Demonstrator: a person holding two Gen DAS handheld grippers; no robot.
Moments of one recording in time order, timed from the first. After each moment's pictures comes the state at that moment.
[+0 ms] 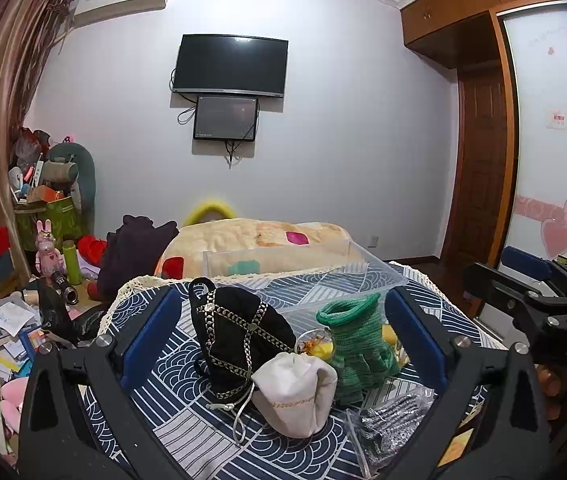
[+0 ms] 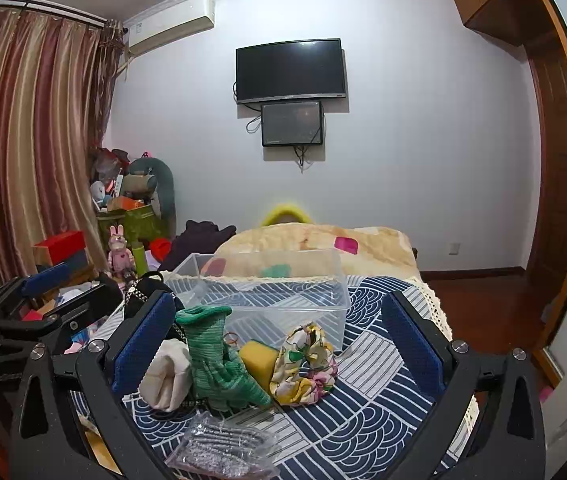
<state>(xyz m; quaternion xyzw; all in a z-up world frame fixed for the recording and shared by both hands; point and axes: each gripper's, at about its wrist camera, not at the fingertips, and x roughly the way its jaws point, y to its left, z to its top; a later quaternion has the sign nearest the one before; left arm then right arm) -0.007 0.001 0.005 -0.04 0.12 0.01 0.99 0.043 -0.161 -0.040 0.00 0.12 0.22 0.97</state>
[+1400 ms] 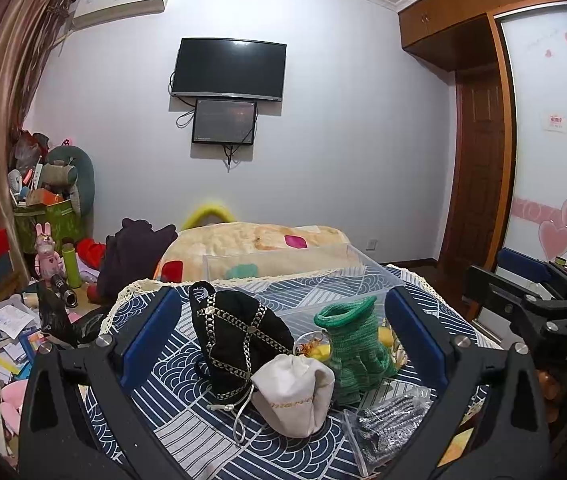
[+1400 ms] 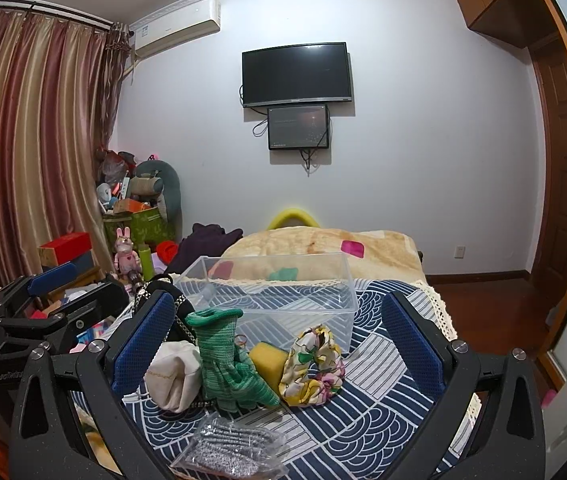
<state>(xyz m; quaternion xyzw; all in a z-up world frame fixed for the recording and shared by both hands) -0.010 -0.001 0.007 -0.04 0.12 0.00 0.99 0.037 -0.157 -0.039 0.00 0.11 0.23 0.97</state>
